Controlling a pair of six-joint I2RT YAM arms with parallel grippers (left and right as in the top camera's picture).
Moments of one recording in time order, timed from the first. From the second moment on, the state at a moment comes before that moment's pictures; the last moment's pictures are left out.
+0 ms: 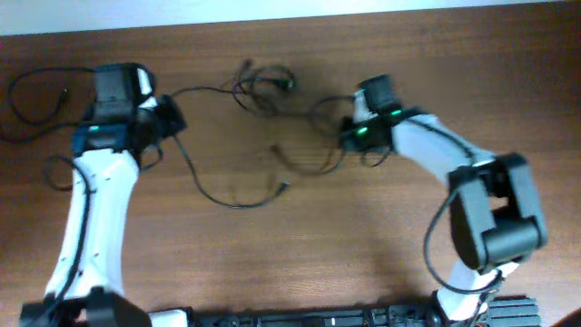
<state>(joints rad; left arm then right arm) 0.07 1.50 1.32 -0.72 0.09 -0.36 0.19 1.90 1.18 -0.43 -0.30 0.45</state>
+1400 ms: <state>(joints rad) 0.14 2.03 1.41 0.01 -0.23 -0.25 0.18 1.66 1.31 -0.82 -0.08 0.41</state>
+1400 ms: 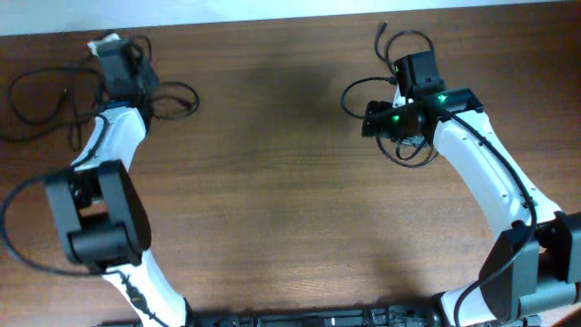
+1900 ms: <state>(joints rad) 0.06 1.67 1.50 -0.36 0.02 -0.20 0.10 1.66 1.31 -0.61 -0.11 0.43</state>
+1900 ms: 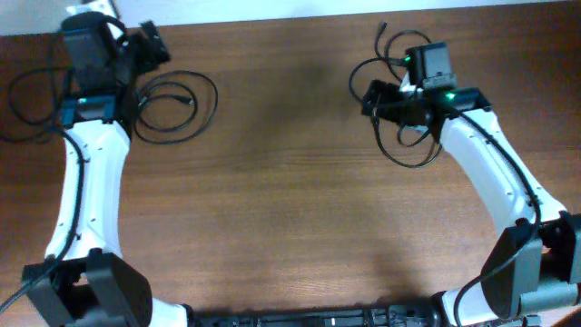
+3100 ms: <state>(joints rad) -0.18 1.69 1.49 -0.52 0.19 -0.20 -0.03 2.34 1.65 -0.26 -0.37 -0.34</state>
